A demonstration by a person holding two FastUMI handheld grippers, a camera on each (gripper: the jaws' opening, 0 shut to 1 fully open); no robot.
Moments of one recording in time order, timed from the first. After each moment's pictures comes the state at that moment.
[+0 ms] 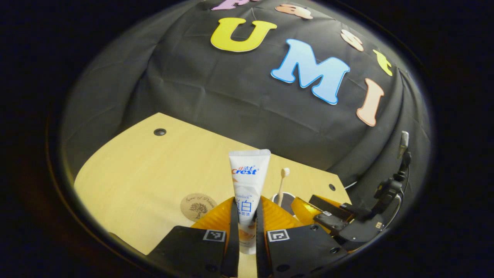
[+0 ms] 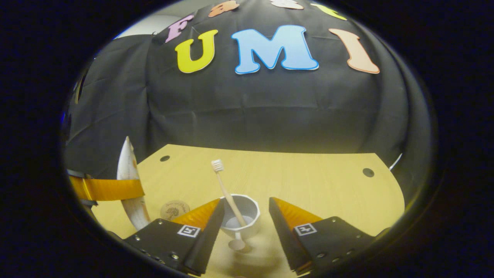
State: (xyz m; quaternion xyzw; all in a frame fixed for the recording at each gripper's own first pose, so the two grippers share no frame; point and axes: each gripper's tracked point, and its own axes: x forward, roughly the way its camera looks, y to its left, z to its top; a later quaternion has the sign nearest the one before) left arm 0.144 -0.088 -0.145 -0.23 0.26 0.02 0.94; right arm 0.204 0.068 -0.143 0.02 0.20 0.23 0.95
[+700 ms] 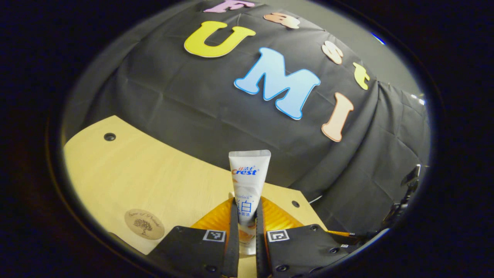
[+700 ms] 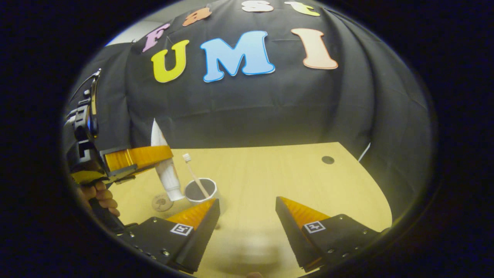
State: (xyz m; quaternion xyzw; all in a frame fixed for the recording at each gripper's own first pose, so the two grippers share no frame) left arm 0.222 -0.164 -0.115 -0.27 0.15 -0.10 0.94; right arm 0.153 -0.037 -0.136 0.04 0.23 0.14 0.96
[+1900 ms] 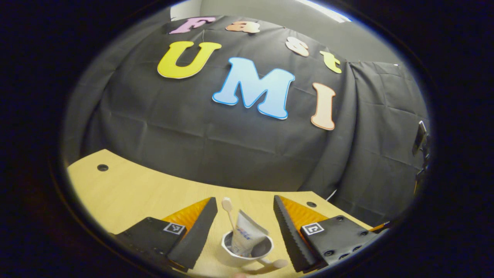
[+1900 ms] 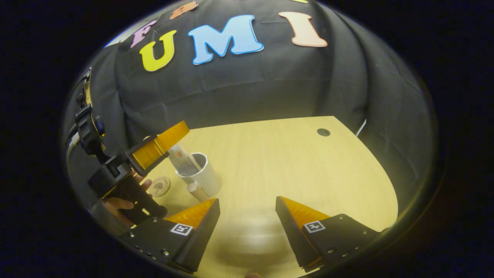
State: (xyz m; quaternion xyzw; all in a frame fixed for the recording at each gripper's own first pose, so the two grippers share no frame) left arm 0.236 -0.183 -0.145 -0.16 0.06 -0.11 0.98; right arm 0.126 -0.037 -0.175 0.06 0.30 0.14 0.94
